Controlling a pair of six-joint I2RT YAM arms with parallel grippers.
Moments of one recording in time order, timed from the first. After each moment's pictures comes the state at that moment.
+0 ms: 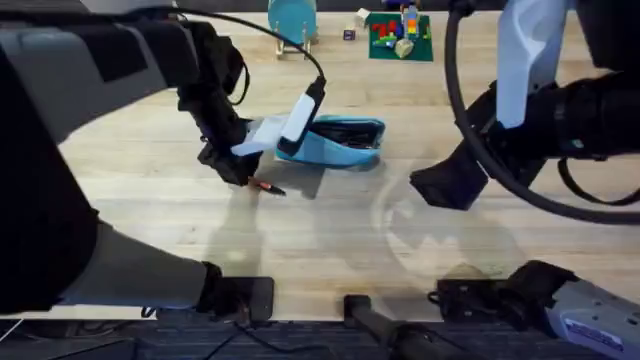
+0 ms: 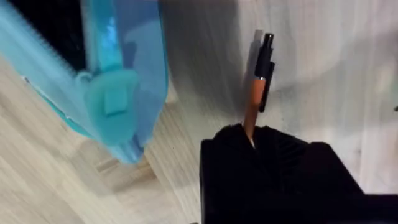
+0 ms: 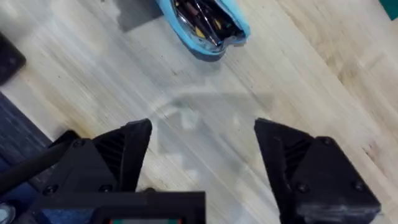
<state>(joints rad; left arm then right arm) -0.09 1.66 1.05 -1.15 0.12 1.77 0.59 1.05 1.22 -1.23 -0.06 -0.21</state>
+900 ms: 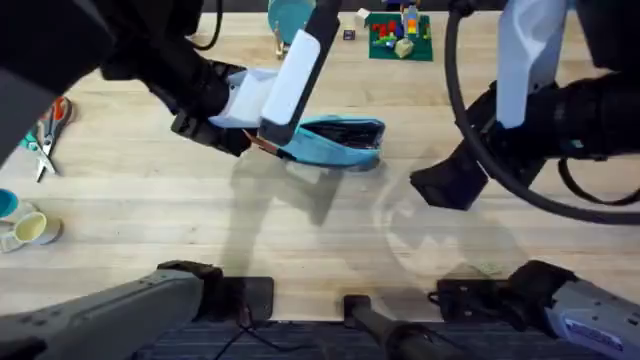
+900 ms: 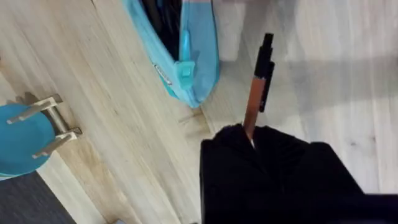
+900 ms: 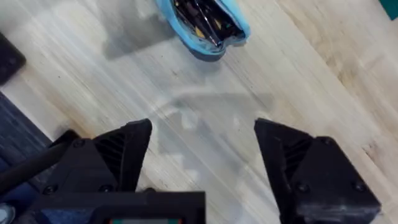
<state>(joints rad) -0.15 1.35 1.25 -1.31 0.21 1.77 0.59 1.05 1.22 -1.23 -0.06 -0.21</state>
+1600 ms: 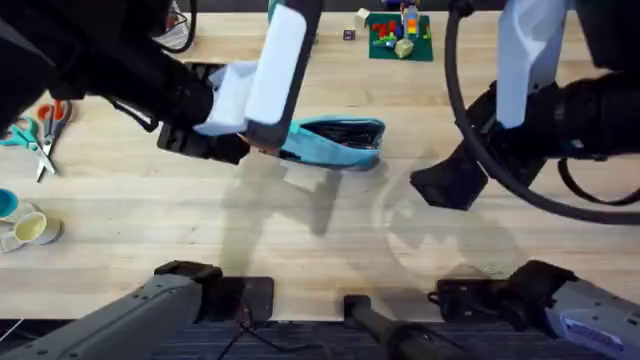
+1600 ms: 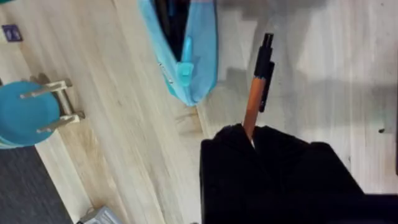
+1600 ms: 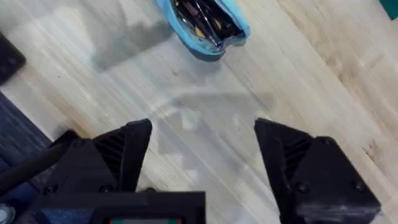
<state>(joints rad) -0.14 1.22 1.25 -1.37 0.27 1.65 0.59 1.05 1.22 -1.23 -0.06 -0.21</state>
